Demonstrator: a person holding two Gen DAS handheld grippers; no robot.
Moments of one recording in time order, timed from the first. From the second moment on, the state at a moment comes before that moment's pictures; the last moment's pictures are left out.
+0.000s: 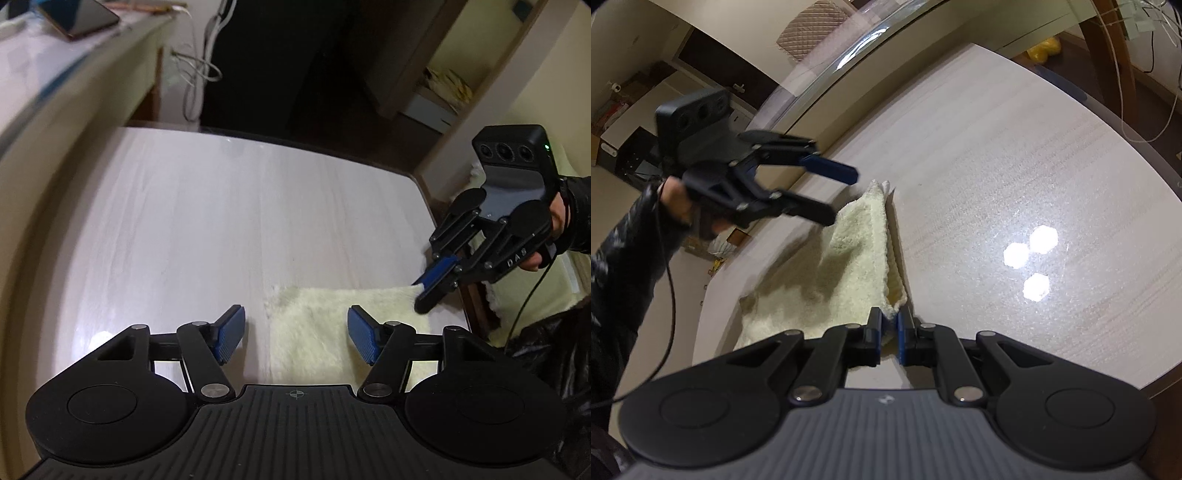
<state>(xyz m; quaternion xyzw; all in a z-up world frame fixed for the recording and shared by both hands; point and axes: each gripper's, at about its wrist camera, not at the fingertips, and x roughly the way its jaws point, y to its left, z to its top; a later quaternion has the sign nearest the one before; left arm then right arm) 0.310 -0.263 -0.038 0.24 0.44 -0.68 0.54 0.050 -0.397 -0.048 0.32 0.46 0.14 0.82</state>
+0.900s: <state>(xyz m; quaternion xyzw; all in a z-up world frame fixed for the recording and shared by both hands) 0.276 -0.323 -0.033 0.45 0.37 -0.68 0.45 0.042 -0.394 -0.055 0.31 0.43 0.16 0.83</state>
